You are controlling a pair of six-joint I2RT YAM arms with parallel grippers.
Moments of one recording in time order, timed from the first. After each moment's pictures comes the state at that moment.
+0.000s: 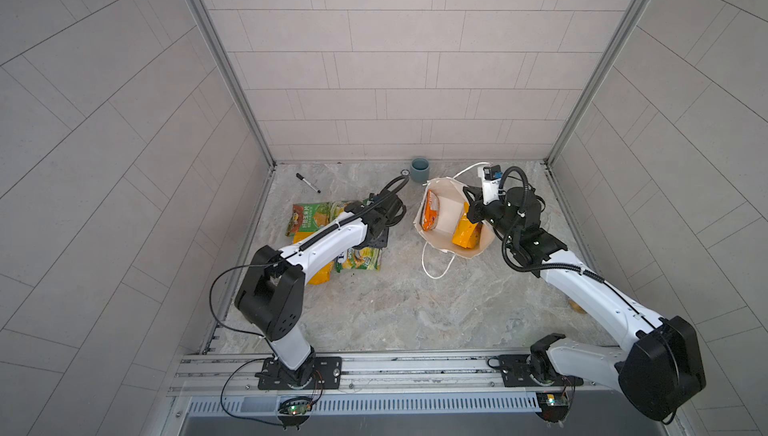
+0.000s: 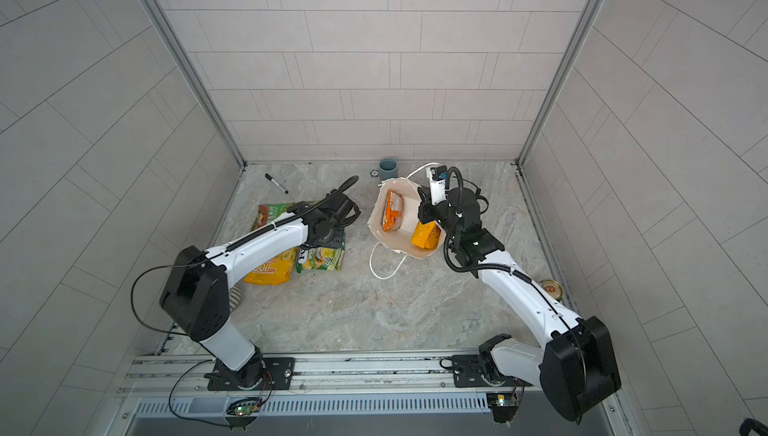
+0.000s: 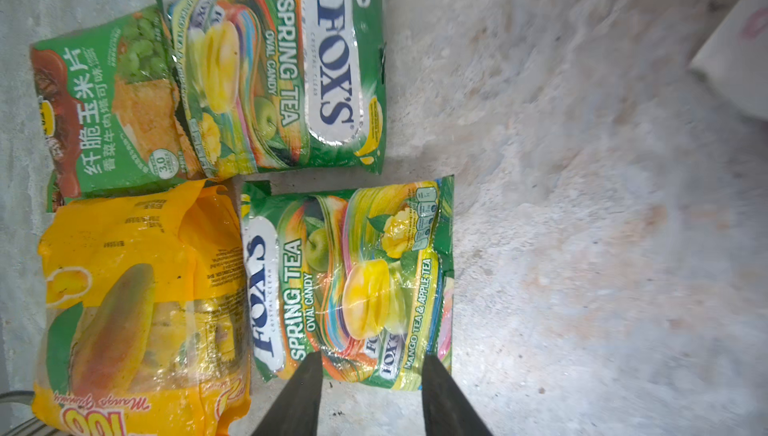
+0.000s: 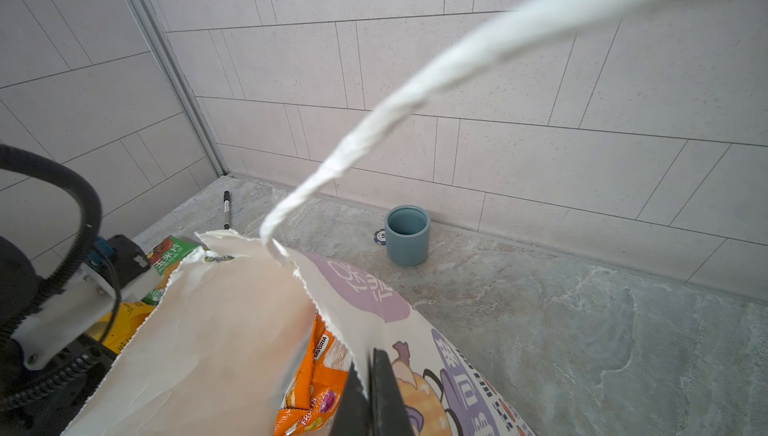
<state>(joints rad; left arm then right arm) -0.60 1.64 1.29 -0.89 -0.35 -0.48 0.36 1.18 0.87 0.13 -0.05 0.09</state>
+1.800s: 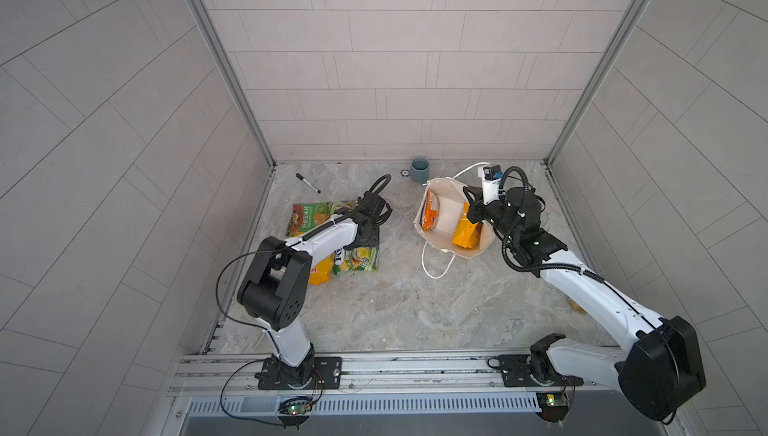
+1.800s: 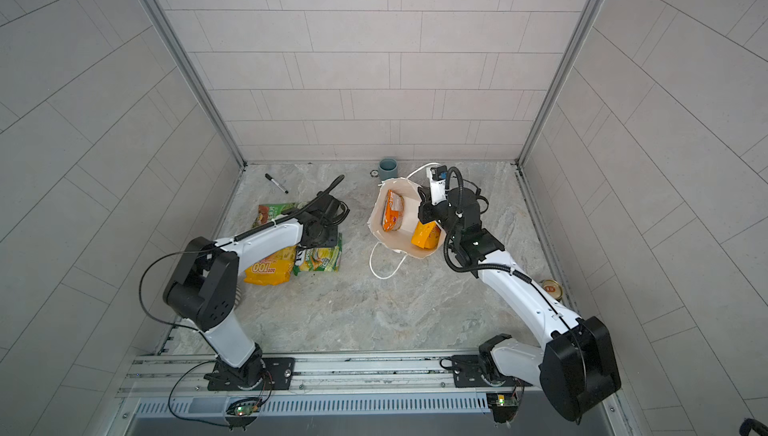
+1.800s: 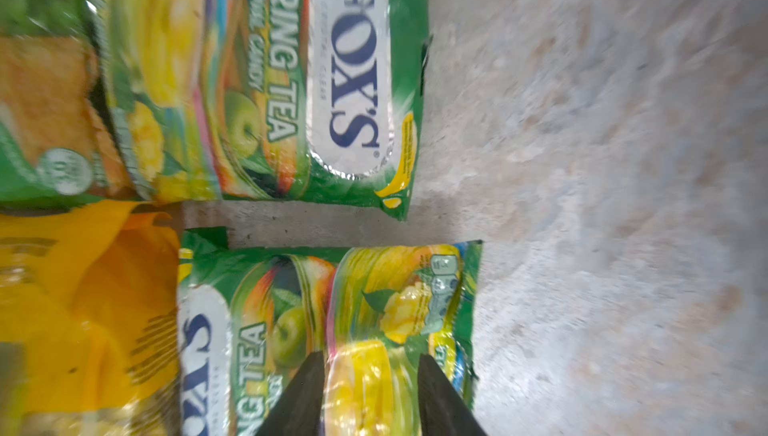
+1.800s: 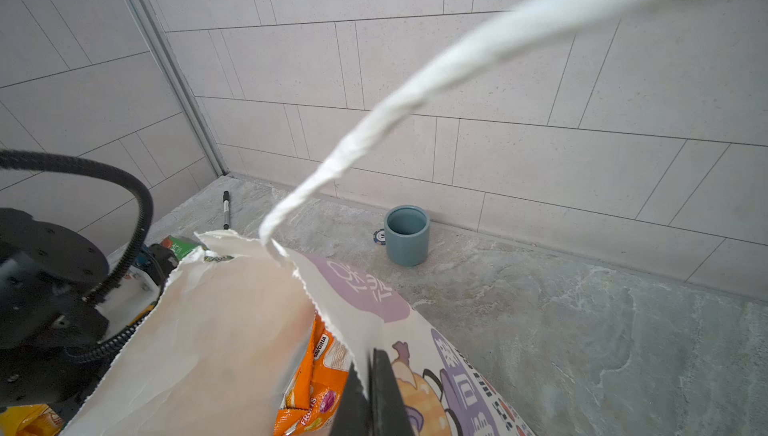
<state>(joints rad) -0.47 1.67 1.15 -0.63 -0.23 -0.45 0.36 1.18 0.87 0.13 -0.05 0.09</state>
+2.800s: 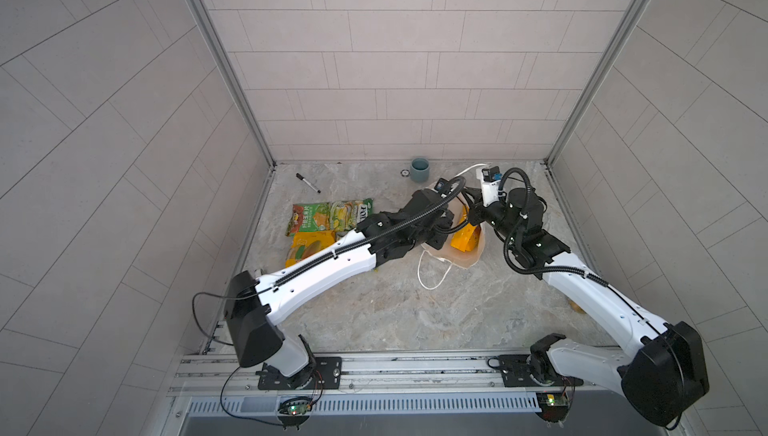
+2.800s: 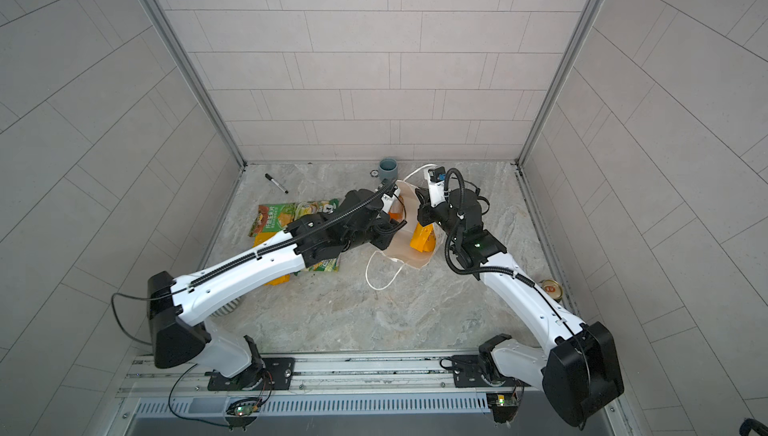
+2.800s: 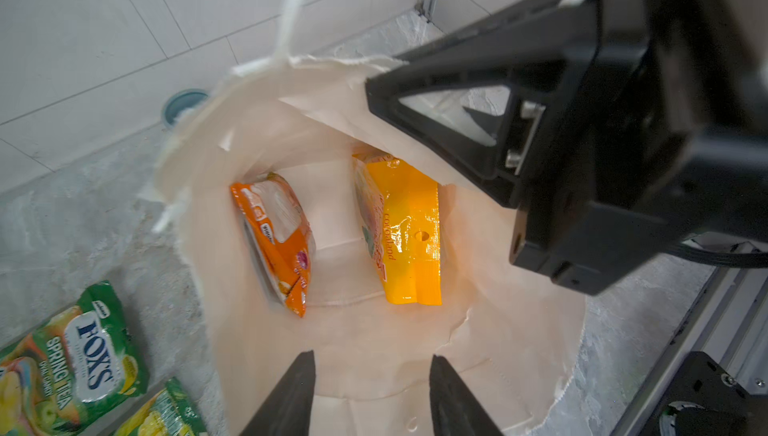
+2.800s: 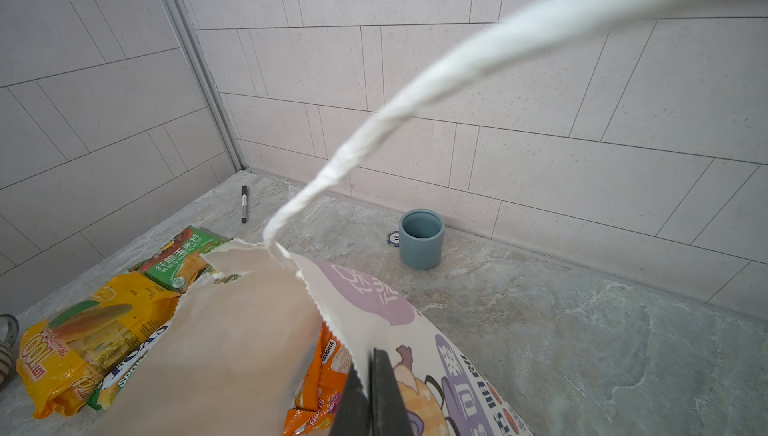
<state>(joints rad) -0.96 1.59 1.49 -0.58 -0.21 -0.24 0.37 1.16 0.87 0.11 -0.10 0.06</state>
